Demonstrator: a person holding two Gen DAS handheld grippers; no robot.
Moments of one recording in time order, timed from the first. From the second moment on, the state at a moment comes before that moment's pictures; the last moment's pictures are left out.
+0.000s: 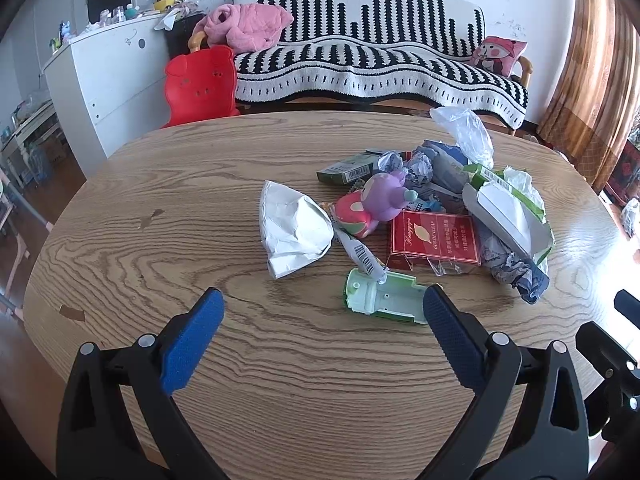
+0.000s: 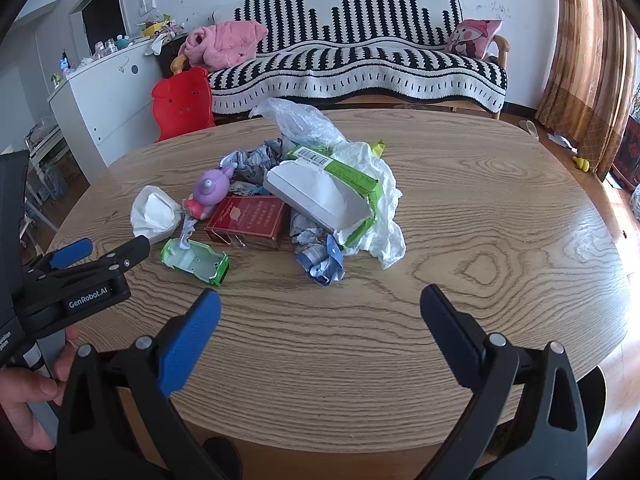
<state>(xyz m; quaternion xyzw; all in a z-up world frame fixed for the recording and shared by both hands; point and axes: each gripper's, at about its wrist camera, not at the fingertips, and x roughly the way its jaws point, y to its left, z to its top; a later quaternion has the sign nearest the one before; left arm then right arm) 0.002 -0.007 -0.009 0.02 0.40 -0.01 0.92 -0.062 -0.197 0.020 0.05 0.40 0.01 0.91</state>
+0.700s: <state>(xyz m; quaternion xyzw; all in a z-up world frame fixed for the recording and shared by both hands) 0.000 -0.006 -0.011 0.02 0.40 -0.01 0.92 -0.062 -0.197 0.021 0.05 0.40 0.01 0.91</state>
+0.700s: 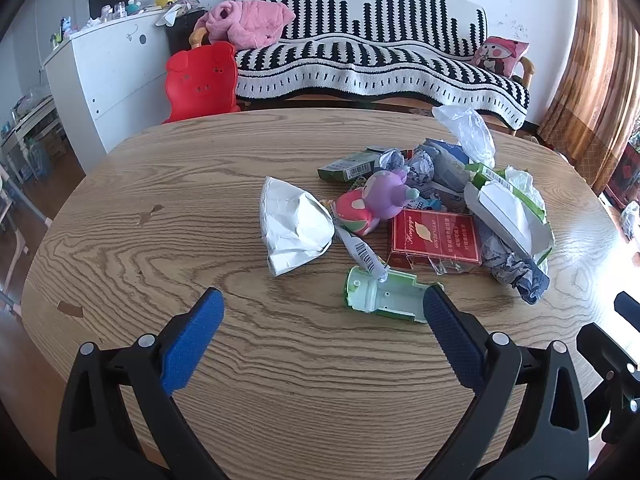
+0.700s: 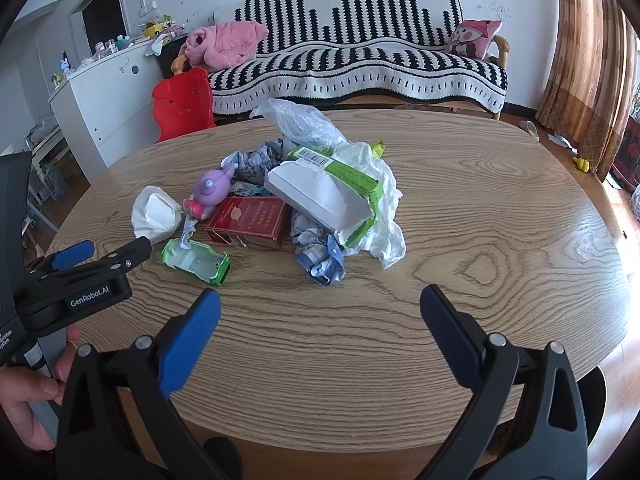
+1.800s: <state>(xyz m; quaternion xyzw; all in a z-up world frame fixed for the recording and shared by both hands) 0.087 0.020 -0.050 -0.01 0.45 0.00 0.89 -0.050 -0.196 0.008 0.02 0.42 0.02 0.90</state>
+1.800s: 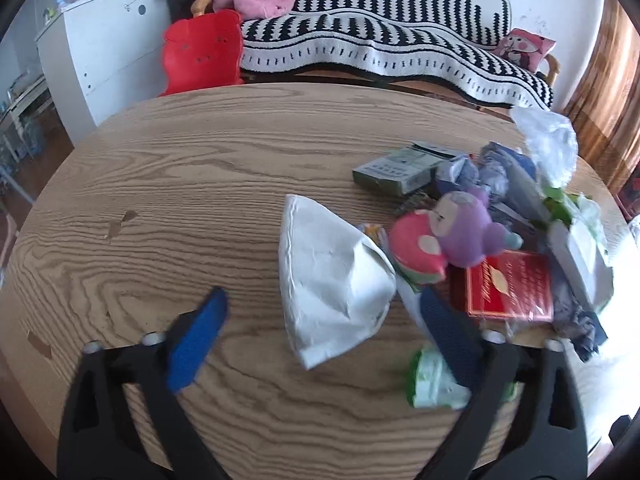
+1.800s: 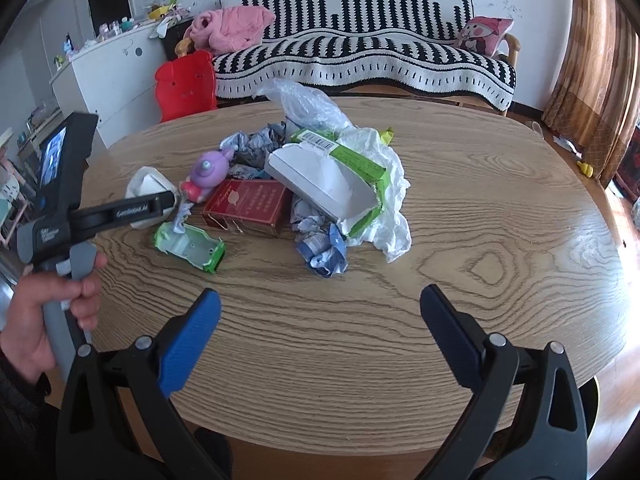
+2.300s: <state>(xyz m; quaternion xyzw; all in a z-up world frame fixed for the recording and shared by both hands) 0.052 0.039 -0.012 -0.03 0.43 0.00 0.90 0.028 -0.200 -0.042 0.06 0.48 0.01 0.88</state>
